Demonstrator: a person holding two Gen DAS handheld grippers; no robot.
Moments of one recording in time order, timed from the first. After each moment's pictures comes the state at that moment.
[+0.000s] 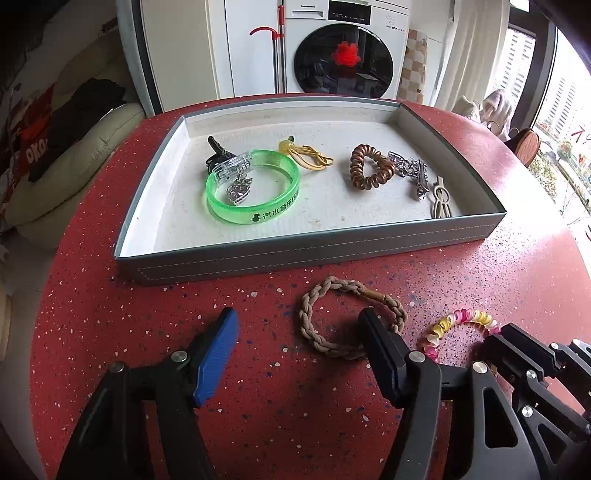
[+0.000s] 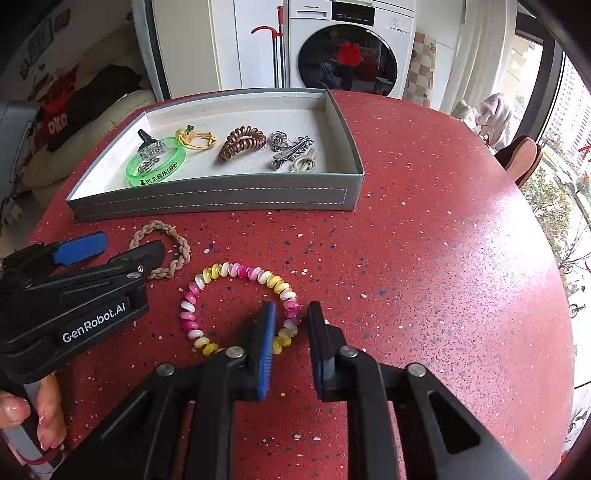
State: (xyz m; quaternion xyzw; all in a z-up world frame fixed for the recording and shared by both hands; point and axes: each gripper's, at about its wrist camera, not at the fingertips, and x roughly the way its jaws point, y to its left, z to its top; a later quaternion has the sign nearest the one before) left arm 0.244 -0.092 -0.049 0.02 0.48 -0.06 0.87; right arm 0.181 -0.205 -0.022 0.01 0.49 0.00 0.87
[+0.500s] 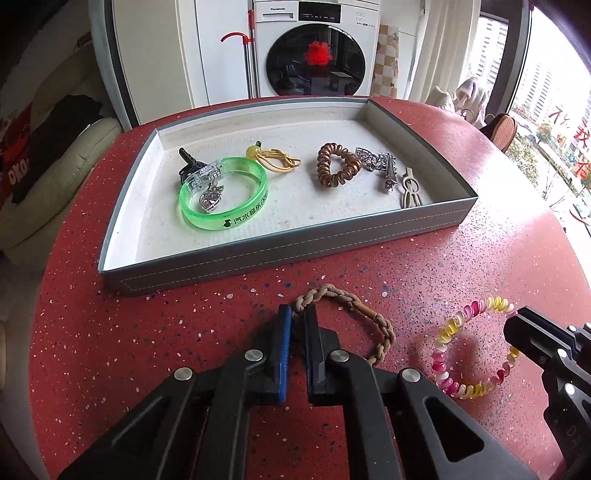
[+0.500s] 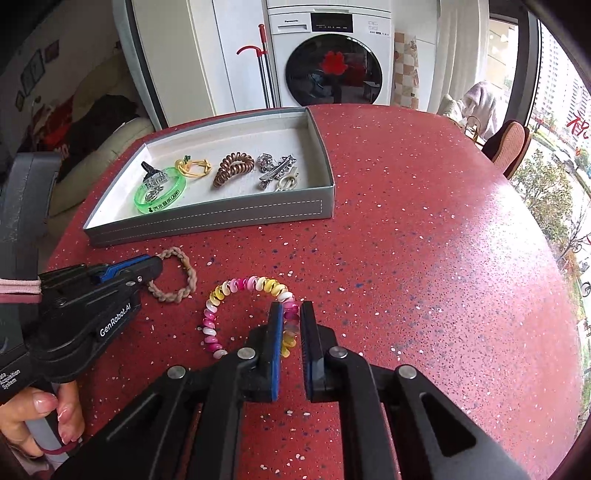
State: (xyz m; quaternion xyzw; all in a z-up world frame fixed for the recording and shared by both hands) left arm 0.235 -0.097 -0.044 0.04 0.48 -0.11 0.87; right arm 0.159 -0.225 0.001 0.06 0.46 0.00 0.89
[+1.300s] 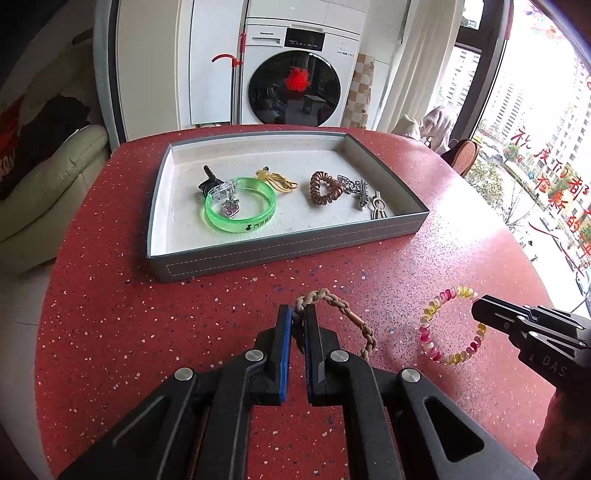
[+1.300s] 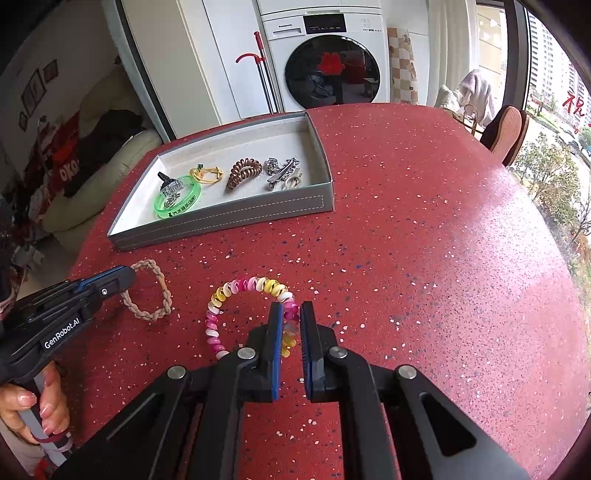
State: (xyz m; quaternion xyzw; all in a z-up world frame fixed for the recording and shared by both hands) left arm 0.196 -0.048 -0.006 0.00 0.43 -0.18 0.88; right arm 0.139 -0.228 0.013 0.10 0.46 0.01 0.88
